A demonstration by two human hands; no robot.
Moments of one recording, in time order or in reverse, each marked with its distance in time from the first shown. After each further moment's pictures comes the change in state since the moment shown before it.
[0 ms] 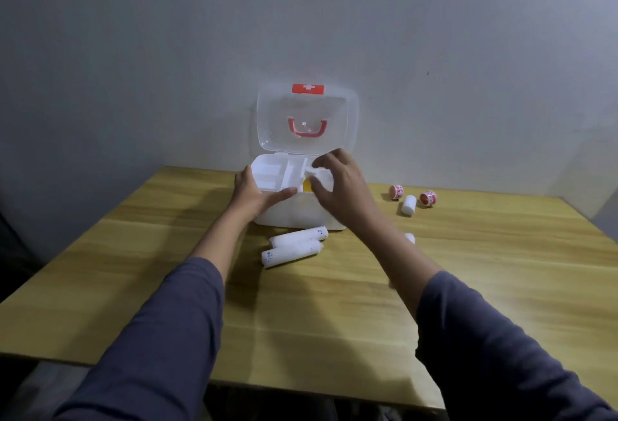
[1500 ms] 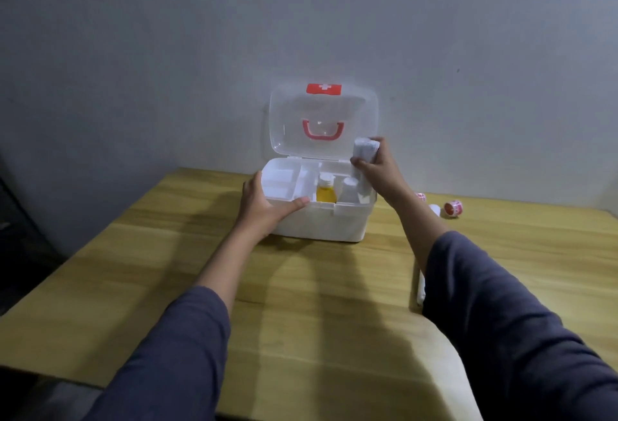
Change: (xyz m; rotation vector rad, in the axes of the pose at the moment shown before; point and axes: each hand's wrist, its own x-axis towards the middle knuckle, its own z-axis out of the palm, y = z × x) left_hand -0.015 -0.002 0.002 -0.085 0.059 0.034; right_hand 0.069 0.083 0.016 0.524 -0.022 0.473
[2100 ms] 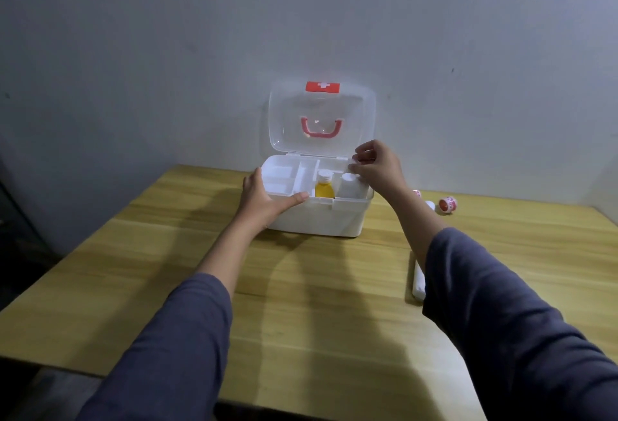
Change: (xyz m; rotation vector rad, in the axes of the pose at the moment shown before) left_hand -0.003 0.006 -0.005 0.015 -0.026 0.006; right_hand -0.009 -0.007 -0.005 -0.161 0.059 0.009
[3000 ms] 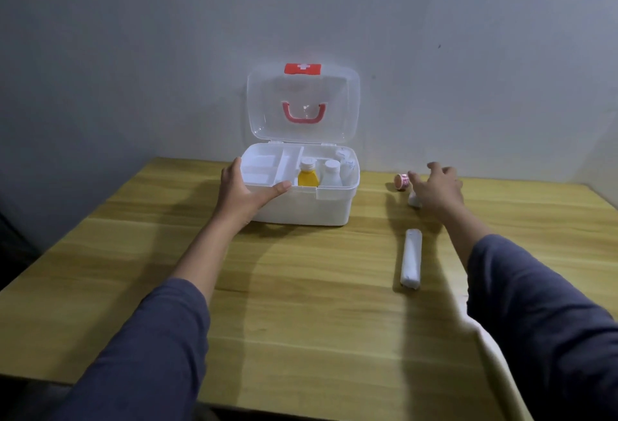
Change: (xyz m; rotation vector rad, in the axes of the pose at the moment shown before) left_hand 0.007 -0.011 0.007 -0.003 0.055 0.022; right_hand -0.008 0.104 -0.079 -0.549 0.122 0.353
